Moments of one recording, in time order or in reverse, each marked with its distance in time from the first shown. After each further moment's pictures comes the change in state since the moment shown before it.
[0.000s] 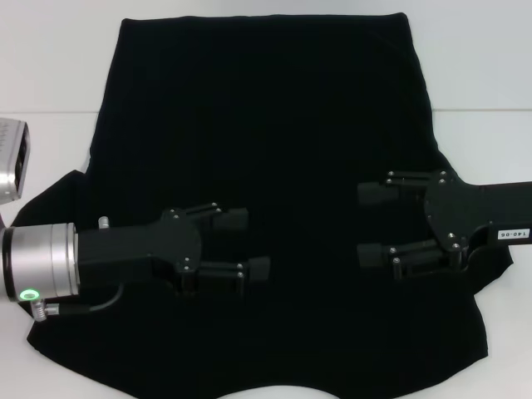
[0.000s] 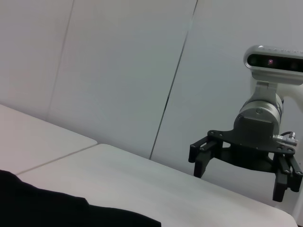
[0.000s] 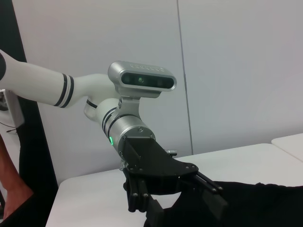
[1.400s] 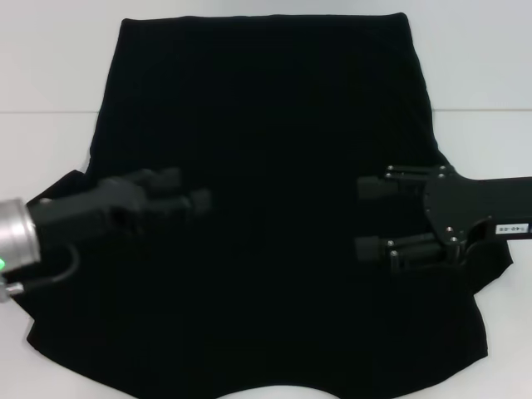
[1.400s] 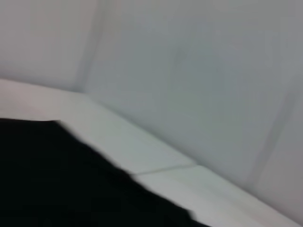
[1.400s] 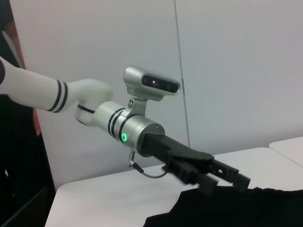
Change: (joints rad) left arm 0.029 0.008 -0.153 0.032 0.007 -0.153 -0.169; right arm 0.005 0.003 0.008 0.000 0.006 0.003 0.009
